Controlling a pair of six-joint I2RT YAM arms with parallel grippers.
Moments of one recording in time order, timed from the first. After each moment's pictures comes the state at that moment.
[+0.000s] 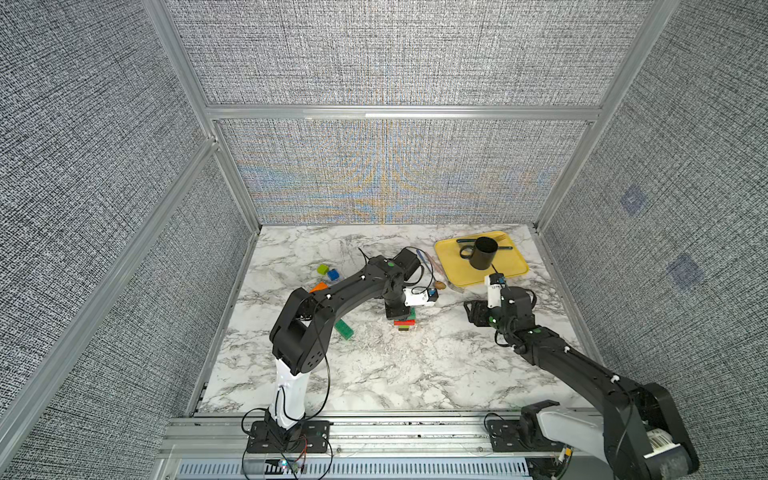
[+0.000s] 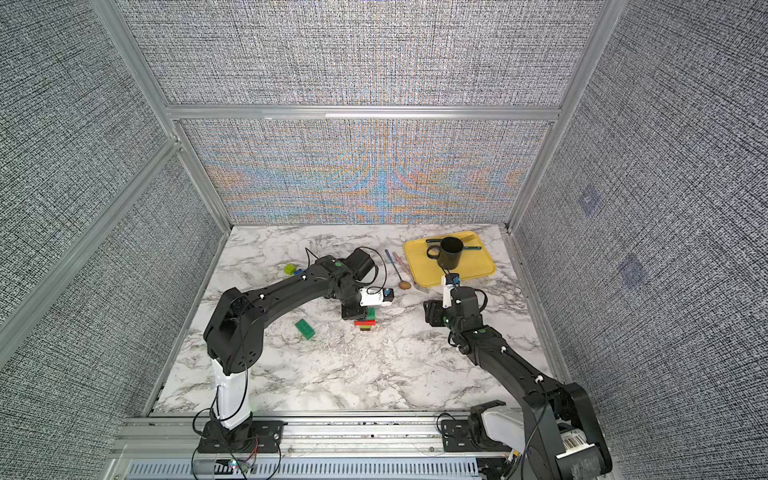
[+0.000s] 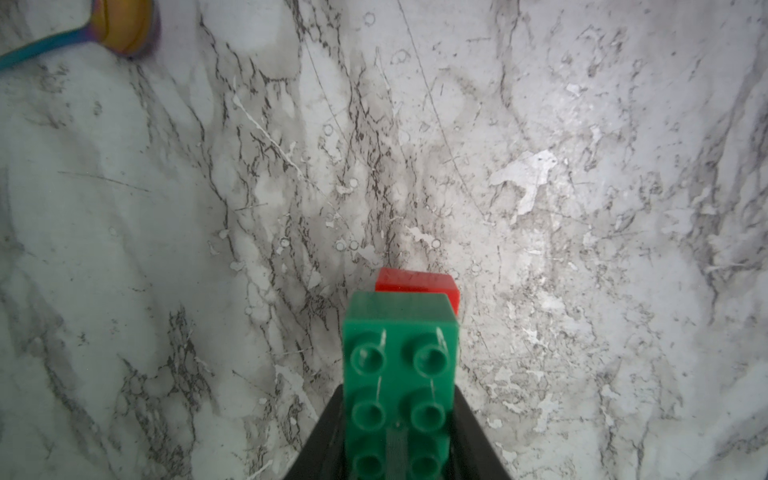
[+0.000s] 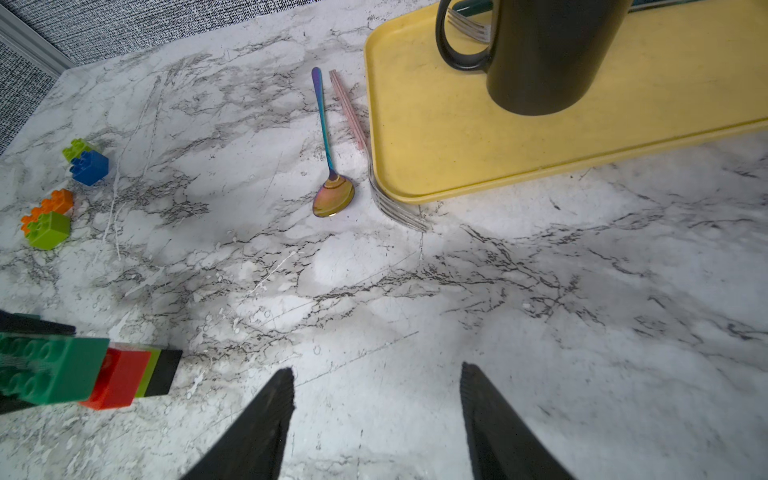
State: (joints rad) left arm -0.77 2.00 1.61 -0.96 0.18 0.76; right arm 0.24 1.17 0.50 0.04 -0.09 0.27
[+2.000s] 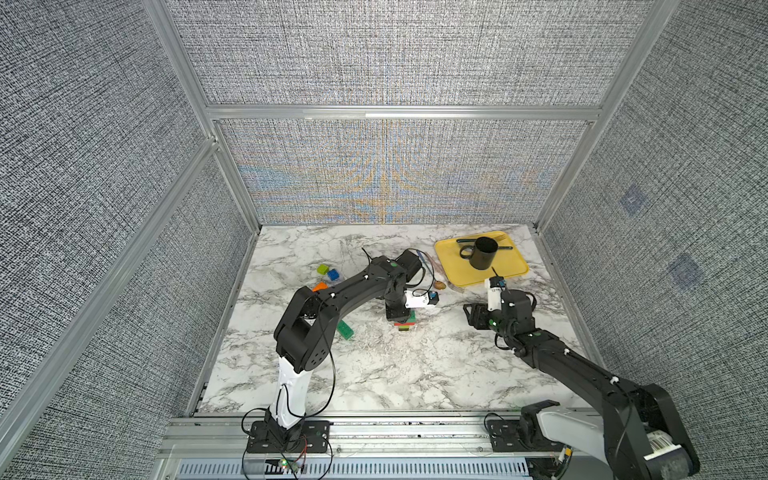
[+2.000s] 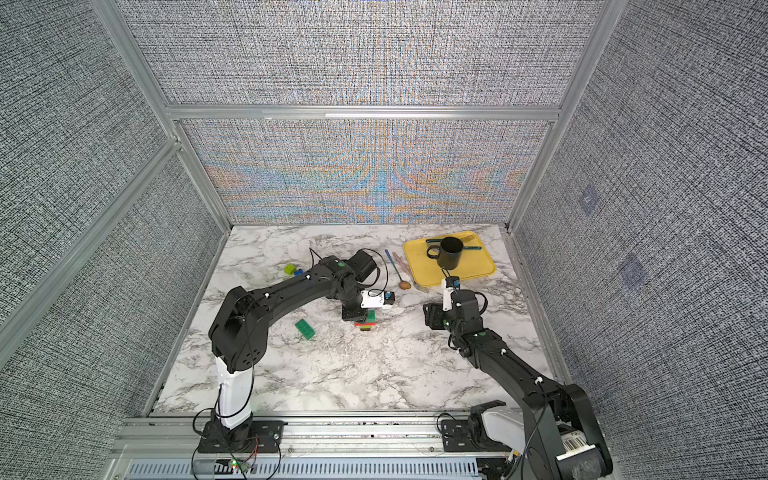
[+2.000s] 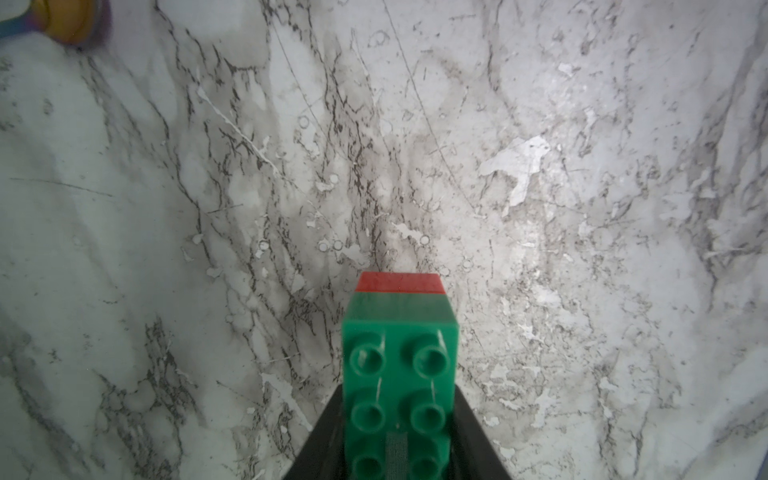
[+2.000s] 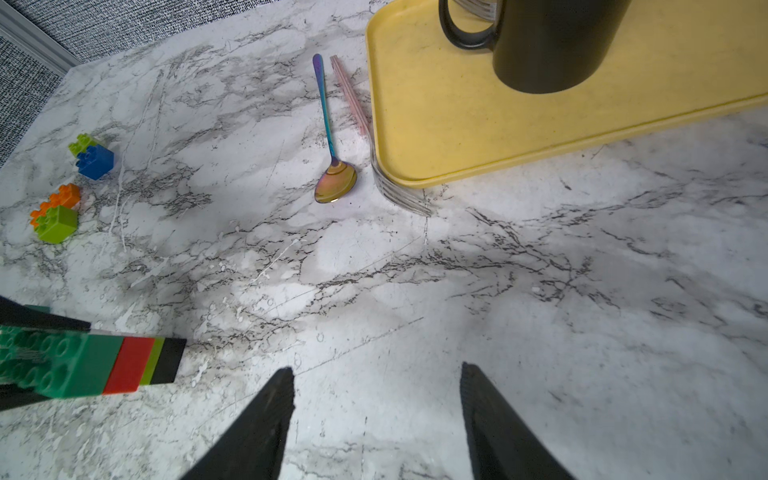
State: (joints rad) left arm -0.77 2.05 1.62 -1.00 0.16 0.78; right arm 0.24 1.16 0.47 0.06 -0.11 0.29
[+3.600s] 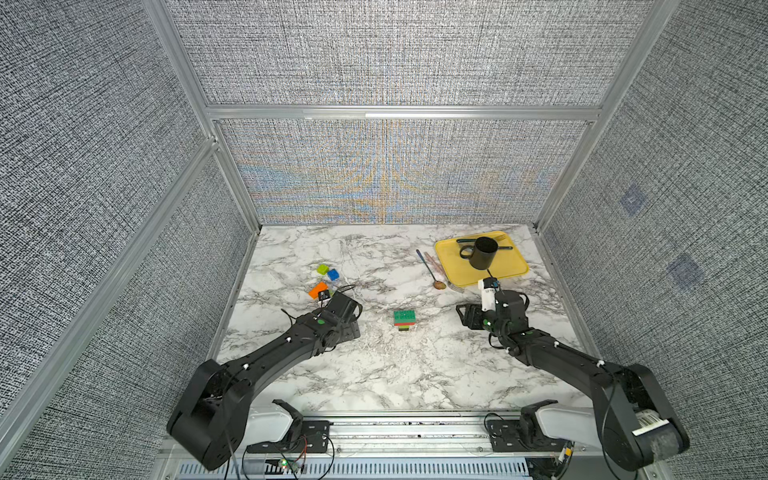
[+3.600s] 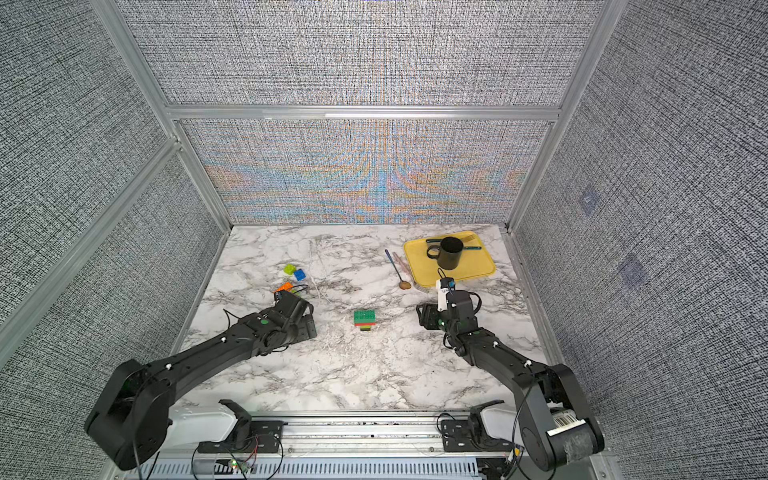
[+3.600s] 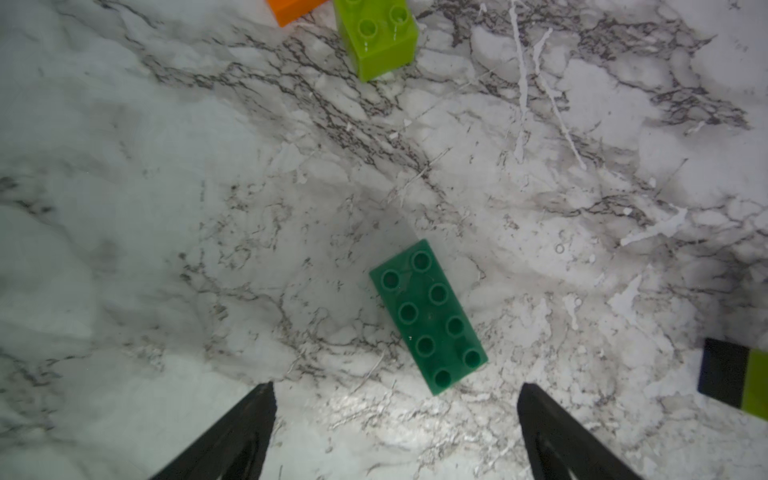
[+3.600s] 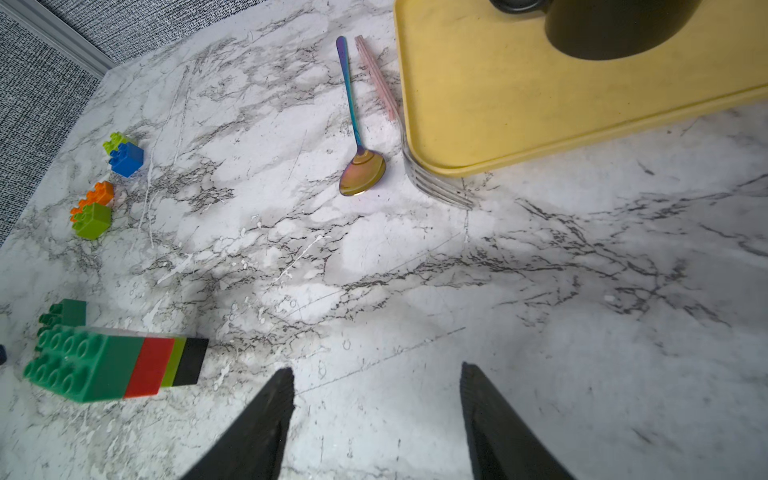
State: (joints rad) left arm -0.59 1.34 0.71 -0.53 -0.25 -0.79; right arm 0.26 1.27 0.45 0.19 -0.17 0.34
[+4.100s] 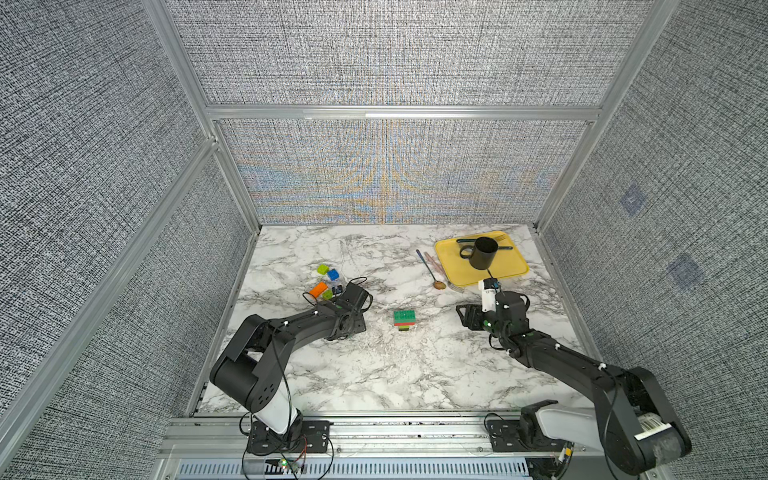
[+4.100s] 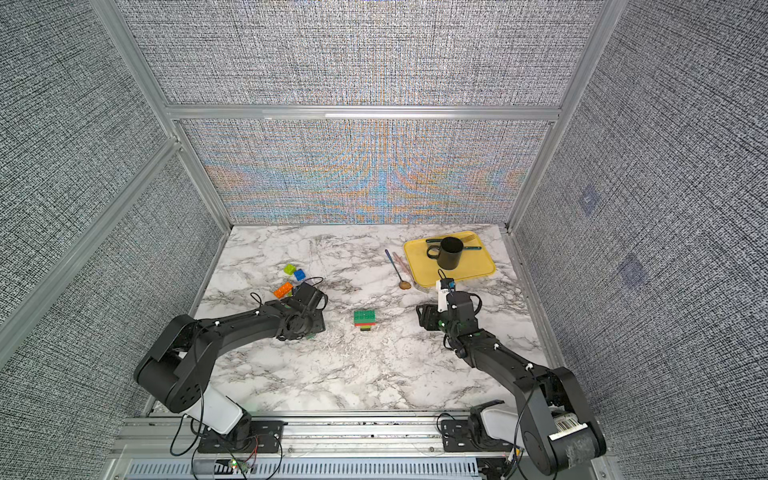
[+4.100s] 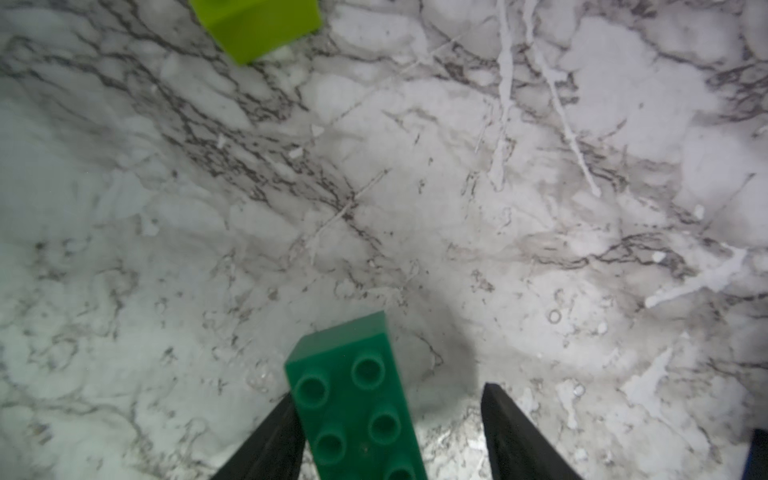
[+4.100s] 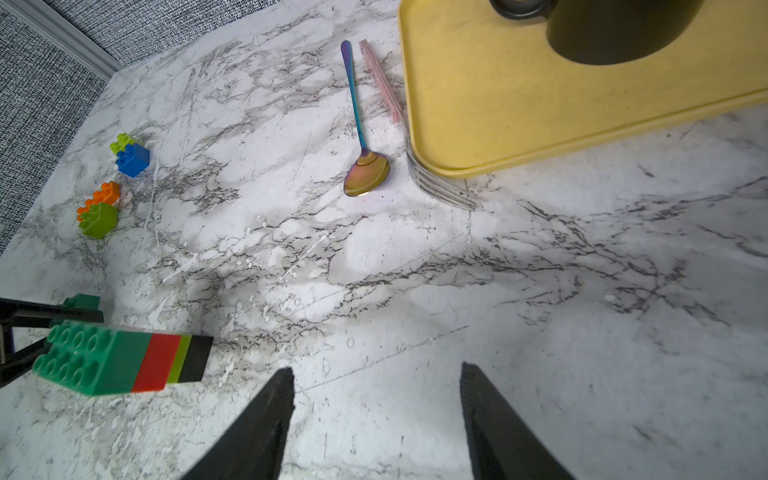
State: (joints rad) left arm -0.57 1.62 0.81 -0.41 -0.18 -0.76; right arm 0.27 1.25 0.44 0.19 -0.17 0.34
